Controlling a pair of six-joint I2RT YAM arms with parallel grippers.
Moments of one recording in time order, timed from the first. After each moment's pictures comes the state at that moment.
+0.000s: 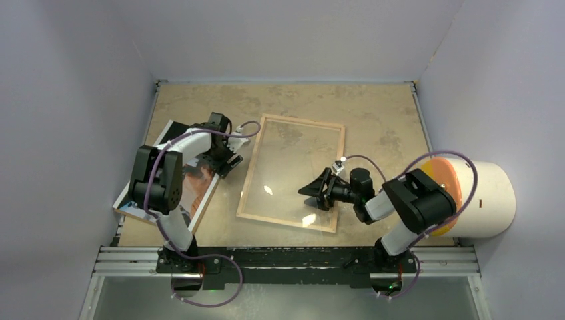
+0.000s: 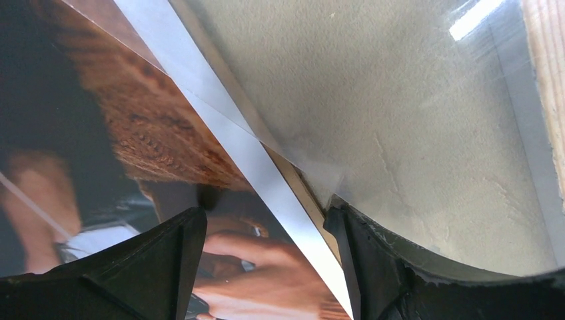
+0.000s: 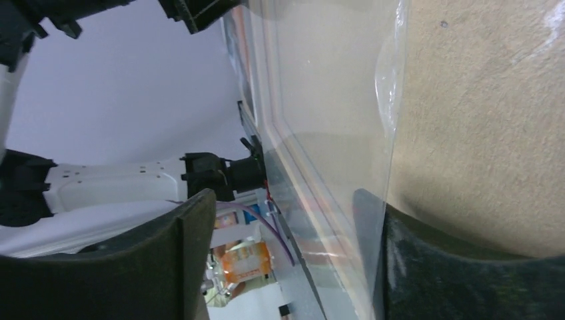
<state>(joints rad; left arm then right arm) -0.22 1.80 1.14 -0.69 0.02 0.56 0.41 1.58 0.22 0.90 -0.75 1.25</state>
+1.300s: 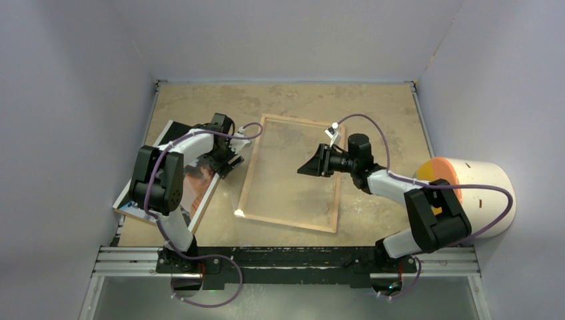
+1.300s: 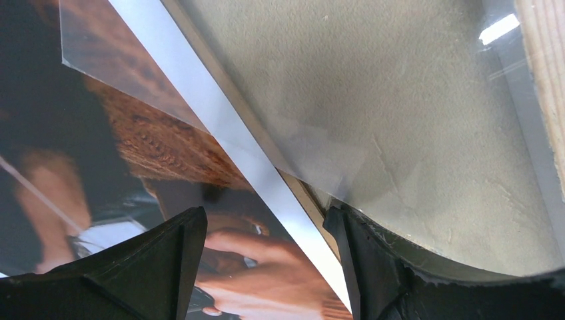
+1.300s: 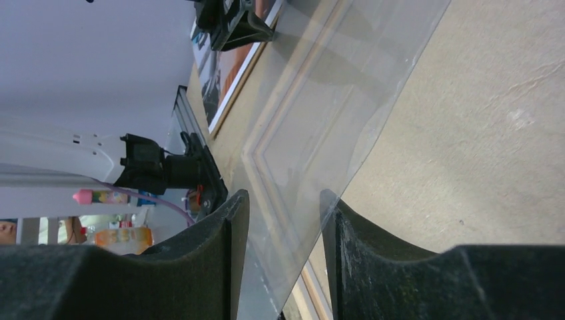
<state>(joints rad) -0.25 1.80 1.14 -0.69 -0.04 0.56 0.37 1.45 0.59 0.39 -0.81 0.70</state>
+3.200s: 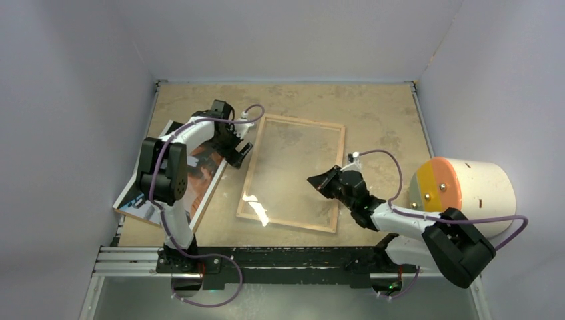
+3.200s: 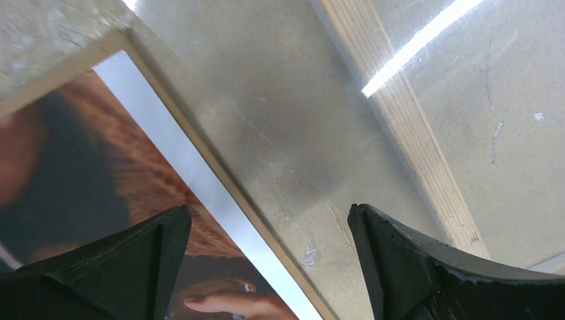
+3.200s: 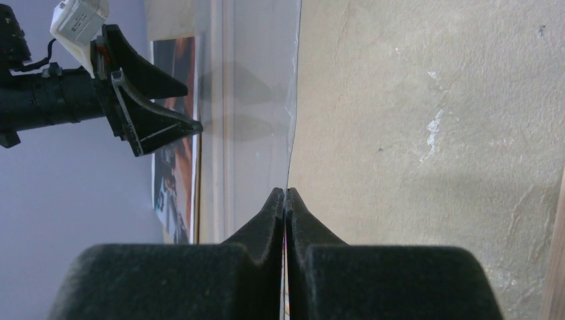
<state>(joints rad) -0.22 1.90 1.36 -0.74 0.22 0.50 0.65 1.18 0.27 0.49 0.07 1.15</state>
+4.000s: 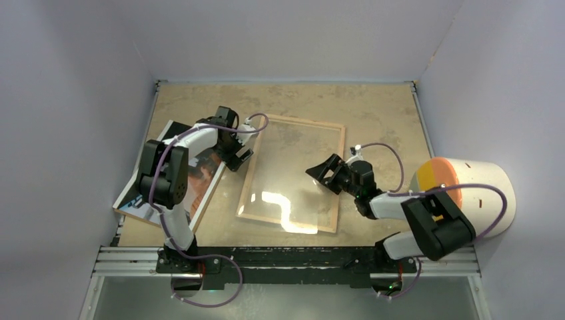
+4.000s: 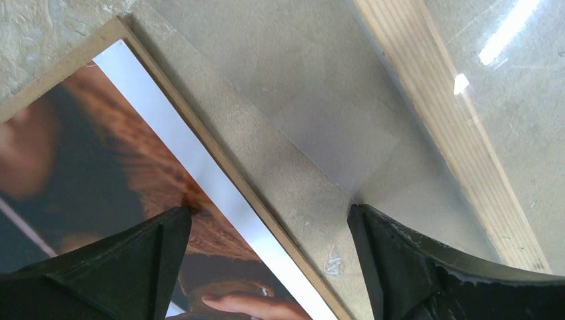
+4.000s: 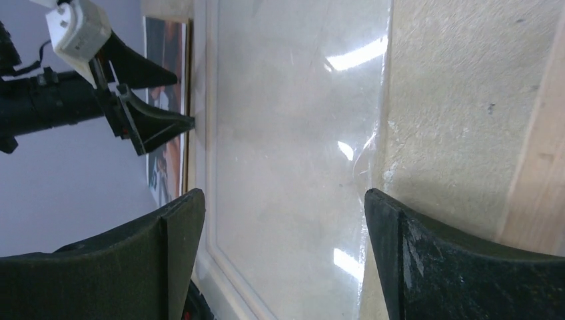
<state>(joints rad) -0.26 1.87 1.24 -0.63 0.09 0.55 0.44 1.35 0.28 0.65 -0.21 1.03</state>
